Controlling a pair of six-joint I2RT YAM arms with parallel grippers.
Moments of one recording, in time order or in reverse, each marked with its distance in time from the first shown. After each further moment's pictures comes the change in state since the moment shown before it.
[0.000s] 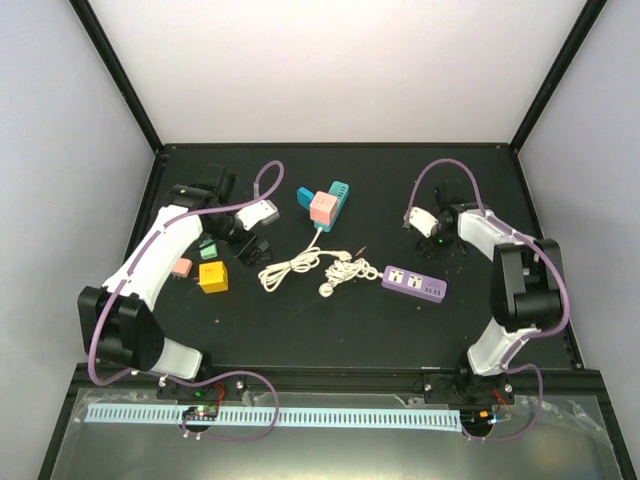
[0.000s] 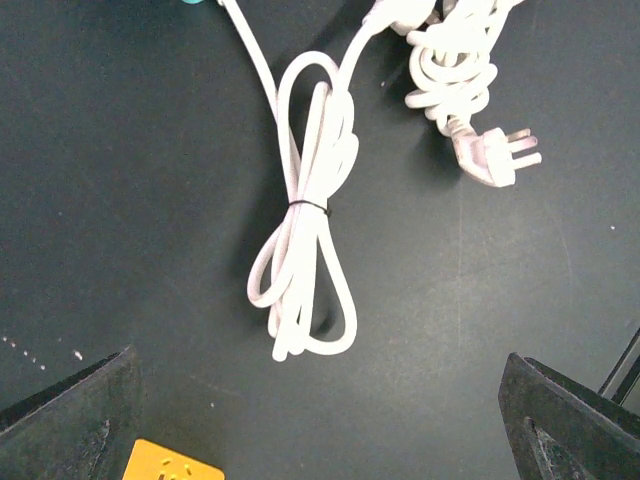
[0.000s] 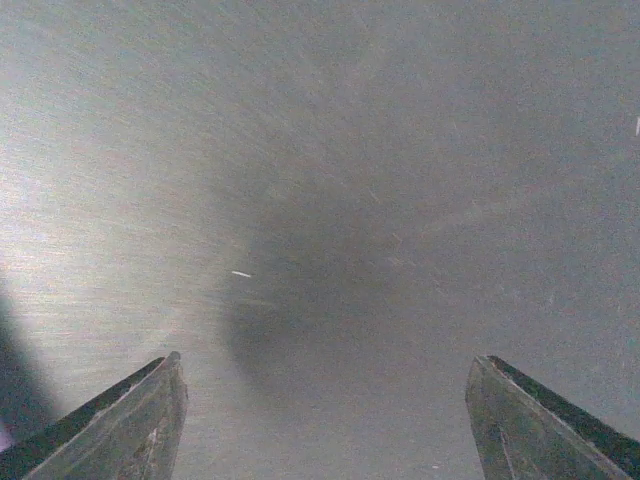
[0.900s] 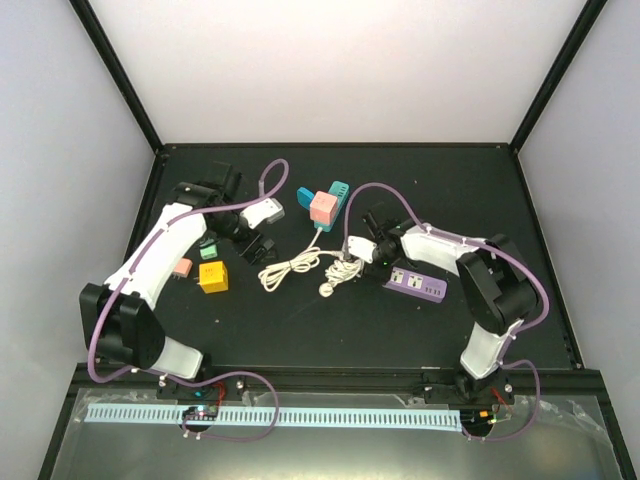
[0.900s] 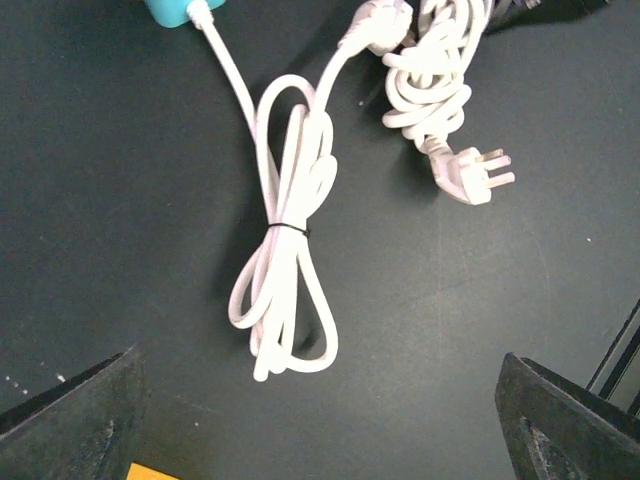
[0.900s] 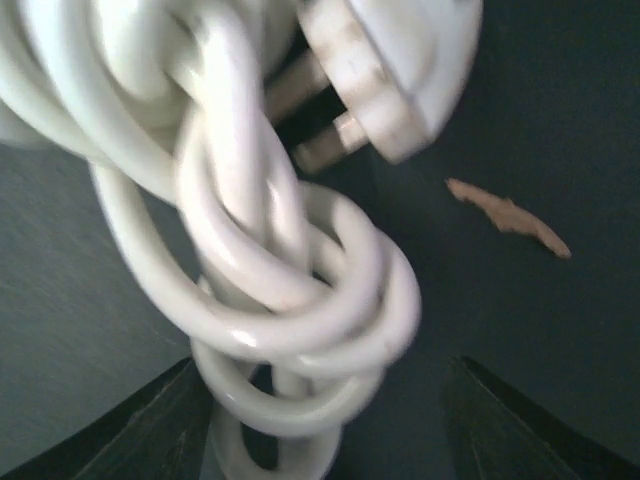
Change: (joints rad) left arm -0.038 0.035 0.042 -0.003 0.016 -0.043; right arm 0.465 0.013 -0.005 -0.003 -0.079 0.127
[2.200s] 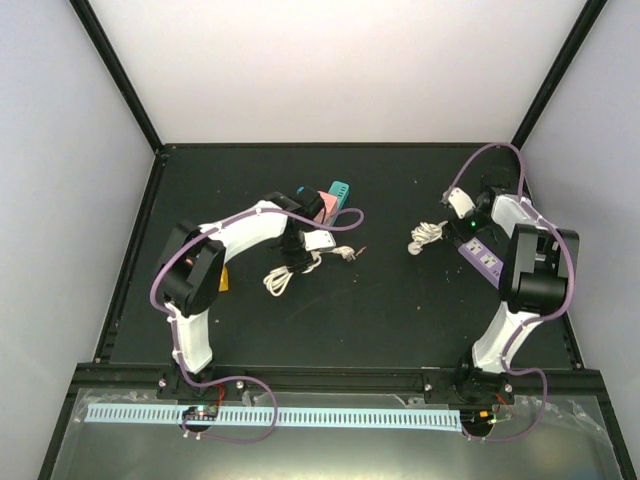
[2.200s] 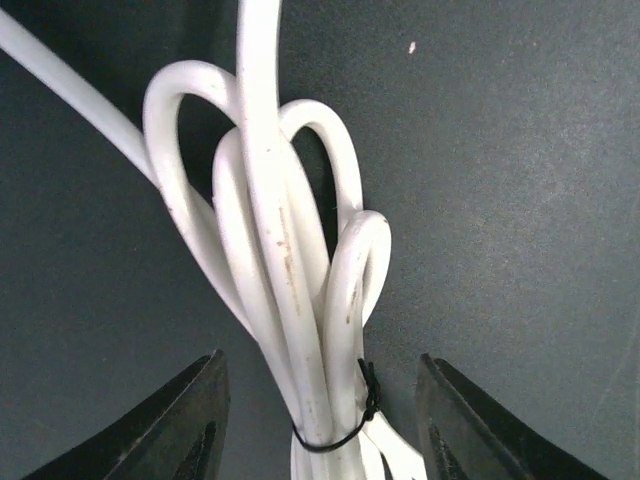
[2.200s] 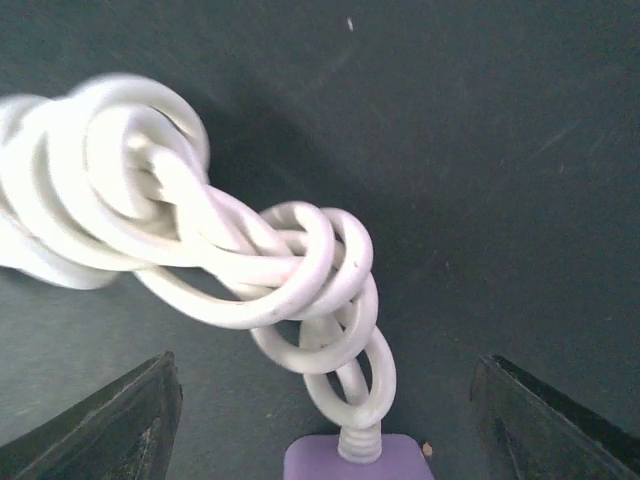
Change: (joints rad) left arm -0.354 0.449 0.092 0.157 -0.415 0.014; right arm -0.733 0.089 0.173 -0.069 -0.120 -0.067
